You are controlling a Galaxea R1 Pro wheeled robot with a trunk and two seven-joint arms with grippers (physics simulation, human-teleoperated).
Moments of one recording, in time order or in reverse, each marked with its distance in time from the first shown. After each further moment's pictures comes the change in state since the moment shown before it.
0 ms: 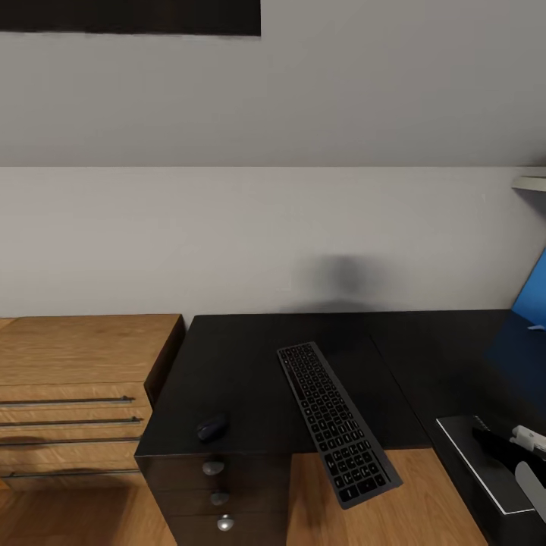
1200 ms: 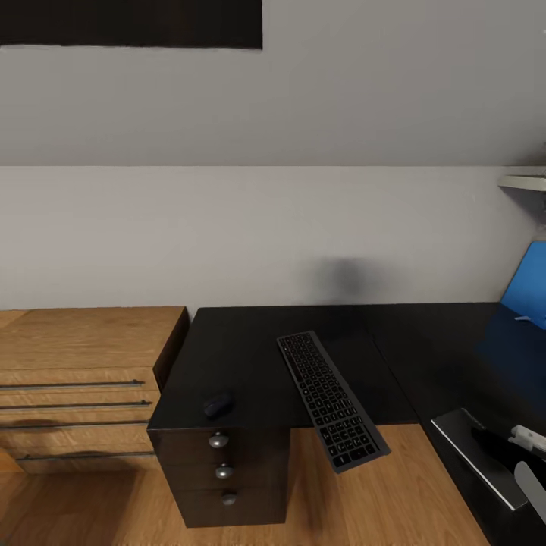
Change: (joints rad) left arm 0.000 0.005 0.001 0.000 0.005 0.003 -0.003; right arm 0.000 0.002 0.001 -0.001 -0.004 -0.001 0.002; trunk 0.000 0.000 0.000
